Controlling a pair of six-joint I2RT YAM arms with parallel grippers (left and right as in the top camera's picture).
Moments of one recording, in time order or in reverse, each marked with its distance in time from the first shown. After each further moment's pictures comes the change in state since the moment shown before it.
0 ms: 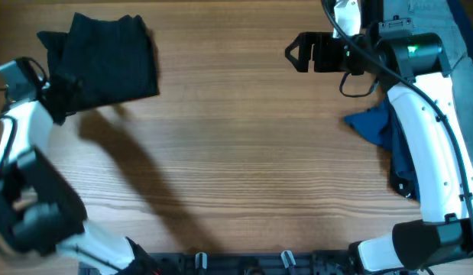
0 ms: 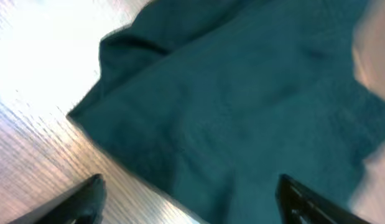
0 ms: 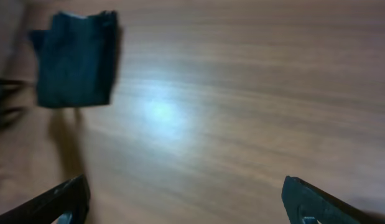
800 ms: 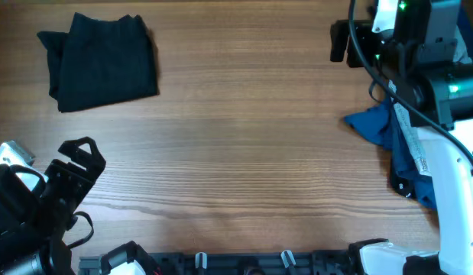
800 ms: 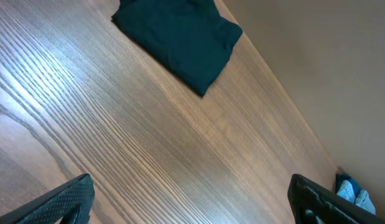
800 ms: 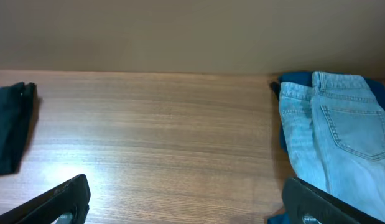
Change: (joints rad) left arm -0.018 -1.080 0.038 -0.911 0.037 0.034; right arm 0.000 -0.190 -0.002 0.077 0.402 -0.063
